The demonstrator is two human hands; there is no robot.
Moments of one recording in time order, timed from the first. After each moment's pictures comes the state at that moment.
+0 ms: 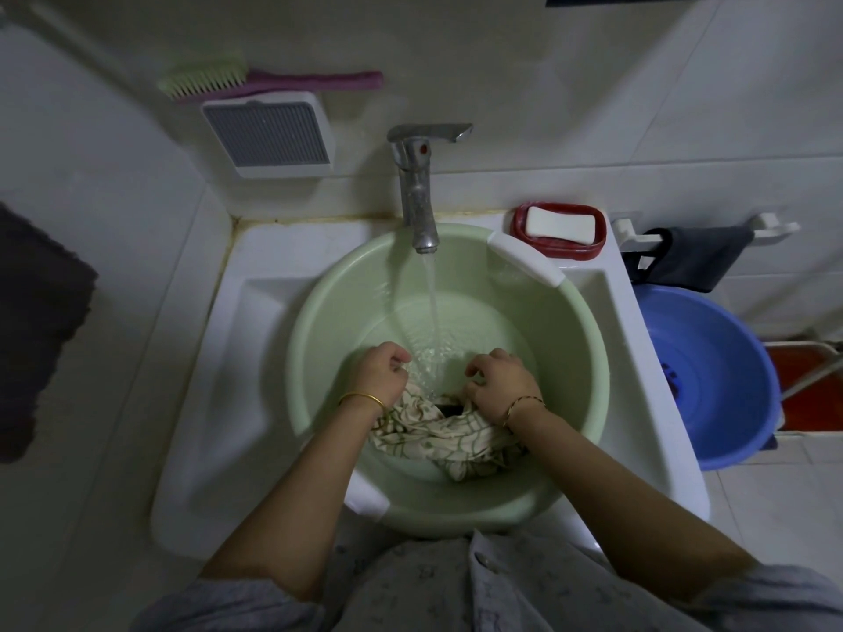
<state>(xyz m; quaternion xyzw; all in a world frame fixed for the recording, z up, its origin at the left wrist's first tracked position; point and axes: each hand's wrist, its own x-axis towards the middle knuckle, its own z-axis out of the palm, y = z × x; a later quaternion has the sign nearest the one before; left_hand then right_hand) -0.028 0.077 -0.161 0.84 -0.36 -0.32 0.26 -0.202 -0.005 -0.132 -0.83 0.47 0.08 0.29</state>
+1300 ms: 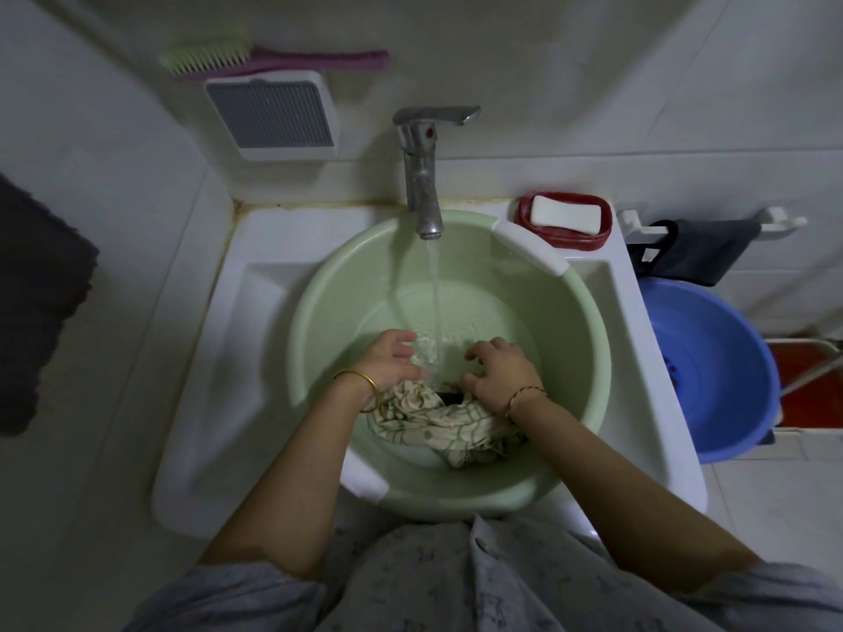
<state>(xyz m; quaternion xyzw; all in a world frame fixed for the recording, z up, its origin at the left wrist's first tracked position) -0.037 0.079 -0.136 0.74 -0.24 -0.52 0.36 -0.203 -0.002 -0.130 -0.84 0.46 0.08 0.29</state>
